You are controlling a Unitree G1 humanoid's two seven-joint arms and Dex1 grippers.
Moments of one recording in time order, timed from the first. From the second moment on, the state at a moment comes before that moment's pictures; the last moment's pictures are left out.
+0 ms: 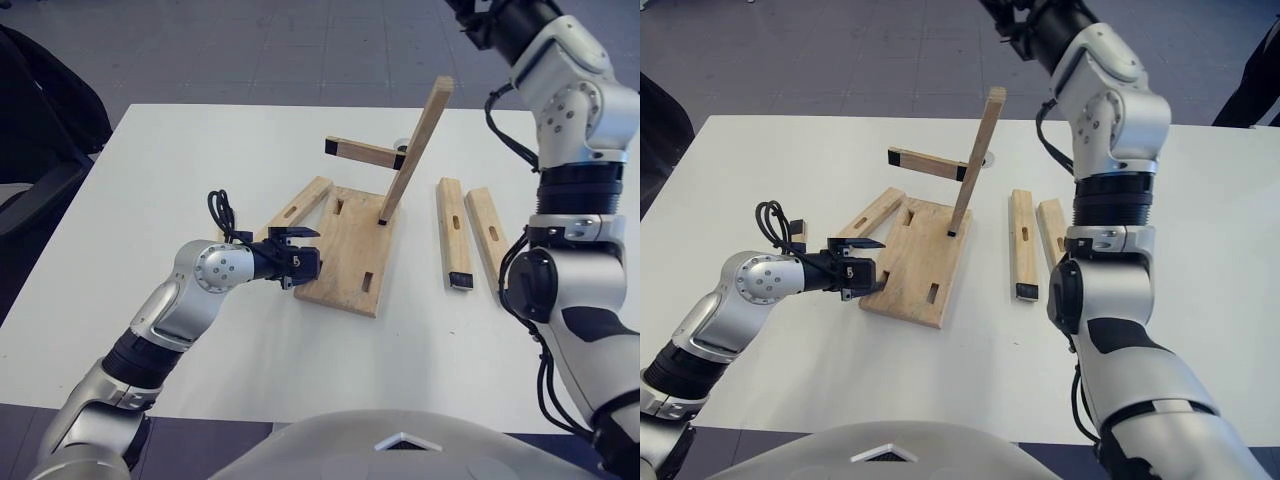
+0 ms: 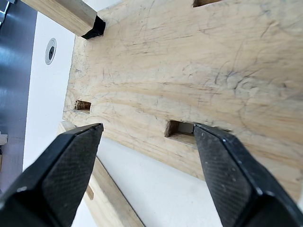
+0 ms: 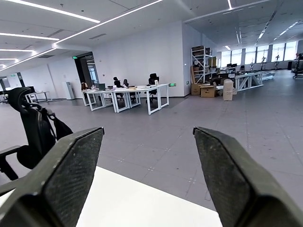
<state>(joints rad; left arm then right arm) -0.19 0.72 -0.40 -0.25 0.34 0.14 -0.91 -1.06 -0.23 -0.17 0.44 0.37 0.51 0.40</state>
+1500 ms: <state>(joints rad) -0.21 0.71 -0.42 -0.22 0.36 0.14 -0.90 -0.93 -0.21 -0.13 0.27 0.40 0.77 0.37</state>
